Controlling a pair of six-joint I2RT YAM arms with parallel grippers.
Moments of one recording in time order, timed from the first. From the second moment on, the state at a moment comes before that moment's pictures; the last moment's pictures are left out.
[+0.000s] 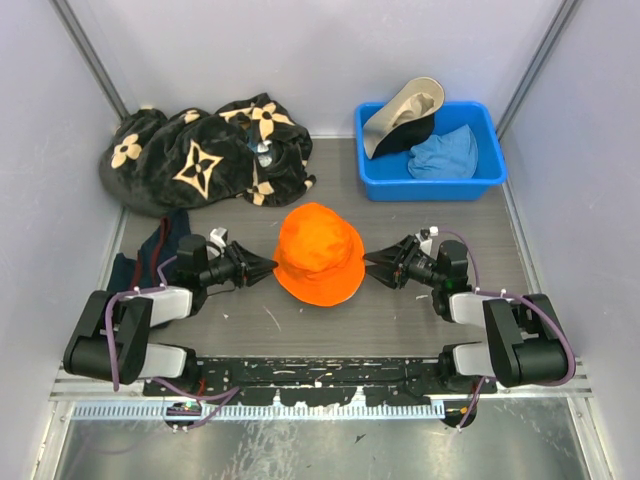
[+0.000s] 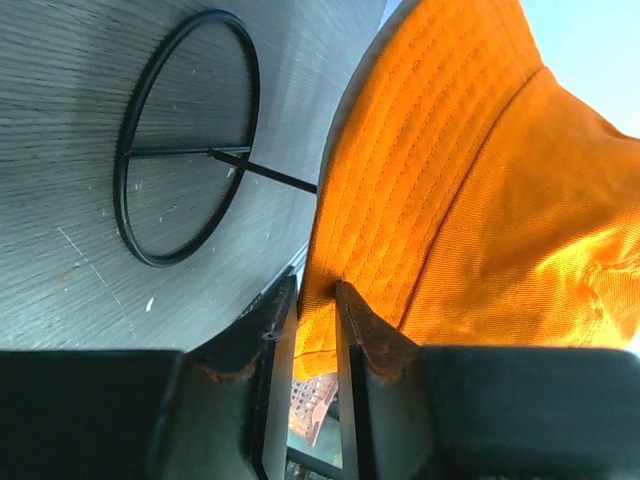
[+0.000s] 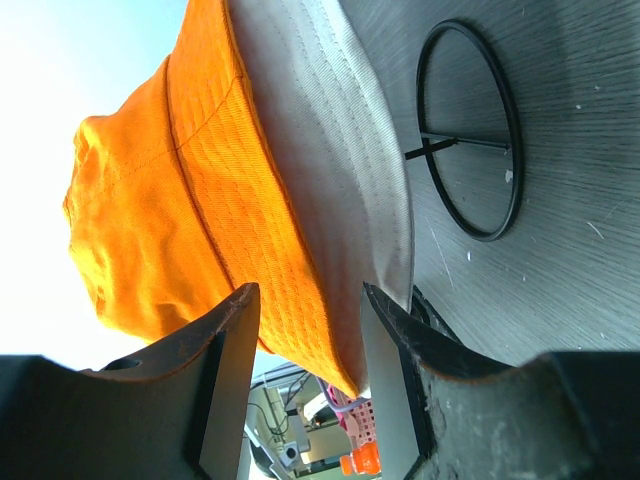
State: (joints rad) left arm -0.19 1.35 0.29 0.62 0.79 -1.38; right arm 0.10 1.32 0.21 0.82 -0.88 1.50
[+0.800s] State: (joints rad) left arm -0.19 1.43 0.37 0.51 0.80 -1.27; right arm 0.10 1.49 0.32 0.95 -0.88 1.52
